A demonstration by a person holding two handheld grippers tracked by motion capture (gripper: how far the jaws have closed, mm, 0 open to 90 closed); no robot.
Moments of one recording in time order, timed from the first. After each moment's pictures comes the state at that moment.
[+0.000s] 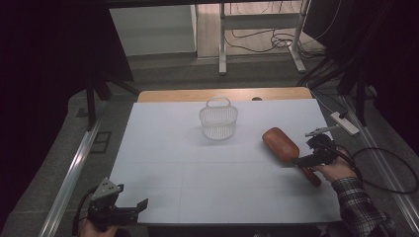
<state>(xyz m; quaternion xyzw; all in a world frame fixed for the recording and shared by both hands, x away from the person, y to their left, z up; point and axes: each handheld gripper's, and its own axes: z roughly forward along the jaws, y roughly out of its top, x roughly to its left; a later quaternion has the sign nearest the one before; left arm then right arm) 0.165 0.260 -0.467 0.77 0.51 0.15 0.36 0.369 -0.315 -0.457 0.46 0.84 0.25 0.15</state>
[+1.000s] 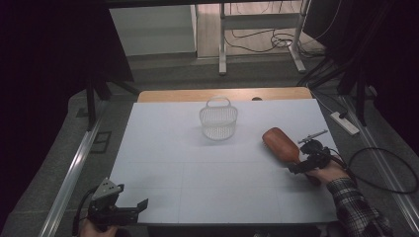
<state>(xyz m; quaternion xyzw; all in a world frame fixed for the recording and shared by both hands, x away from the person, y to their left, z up) 0.166 0.260 -0.467 0.77 0.51 0.15 0.36 0.376 -0.311 -0.492 0.46 0.86 0.18 0.12</state>
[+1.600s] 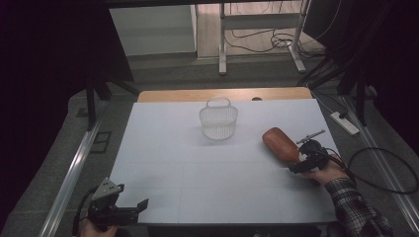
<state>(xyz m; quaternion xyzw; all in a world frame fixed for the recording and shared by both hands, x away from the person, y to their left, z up) 0.166 0.260 -0.467 0.77 0.51 0.15 0.36 0.376 -0.307 -0.491 0.45 0.87 0.17 0.13</state>
